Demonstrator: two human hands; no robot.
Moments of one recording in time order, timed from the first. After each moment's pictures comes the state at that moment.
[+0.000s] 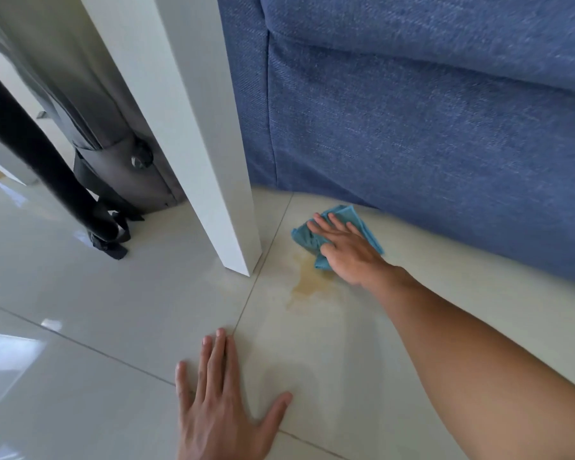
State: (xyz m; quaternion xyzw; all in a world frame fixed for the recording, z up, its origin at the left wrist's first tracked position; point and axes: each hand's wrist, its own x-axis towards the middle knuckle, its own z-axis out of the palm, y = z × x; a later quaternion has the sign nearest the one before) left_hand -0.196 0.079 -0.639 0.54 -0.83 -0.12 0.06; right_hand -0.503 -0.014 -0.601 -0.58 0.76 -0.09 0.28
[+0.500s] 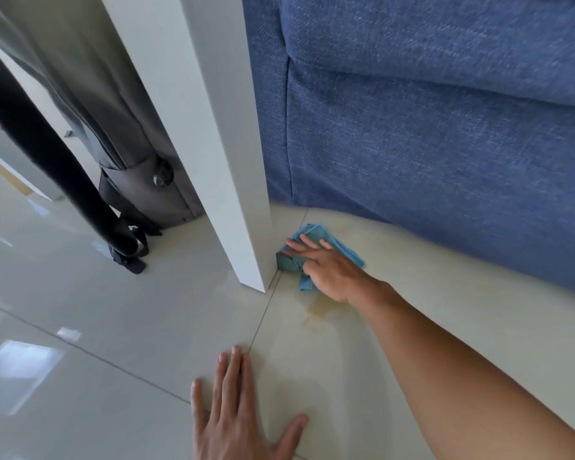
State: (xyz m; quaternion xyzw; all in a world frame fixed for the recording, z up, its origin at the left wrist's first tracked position) left_hand -0.199 0.074 -0.644 0.55 -0.82 -0.10 0.11; right_hand -0.462 -0.044 -0.598 -0.63 0.68 -0.16 0.35
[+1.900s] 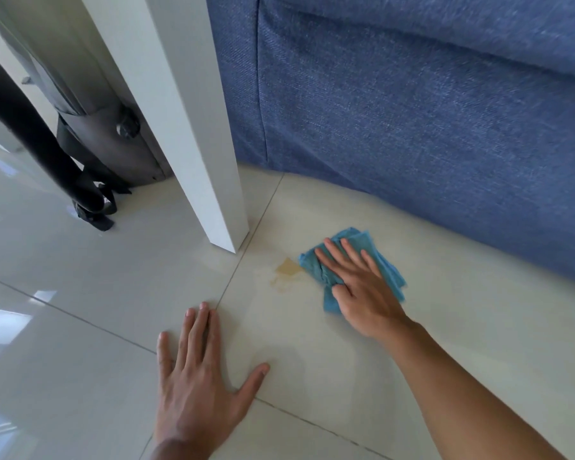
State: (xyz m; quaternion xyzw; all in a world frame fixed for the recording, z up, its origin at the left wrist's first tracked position) left_hand -0.195 0.081 -0.630 0.54 -0.83 -0.13 0.02; right_hand -0.487 0.093 -0.613 -0.61 0.75 -0.13 0.23
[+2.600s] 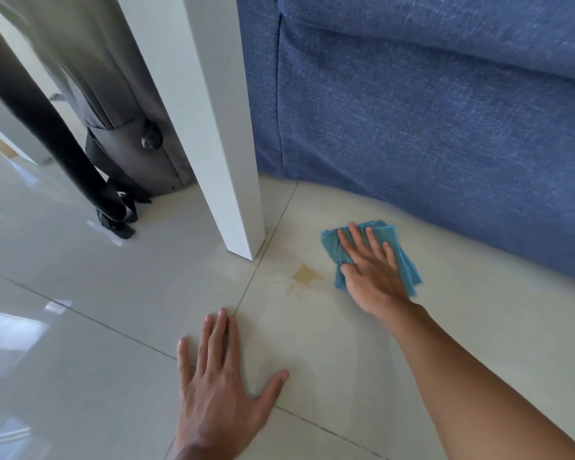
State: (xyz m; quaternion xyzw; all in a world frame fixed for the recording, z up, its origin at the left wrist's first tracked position) left_hand -0.195 0.079 -0.630 0.54 -0.83 -0.12 0.02; right_hand -0.489 0.048 -0.616 -0.52 0.83 -0.06 0.19
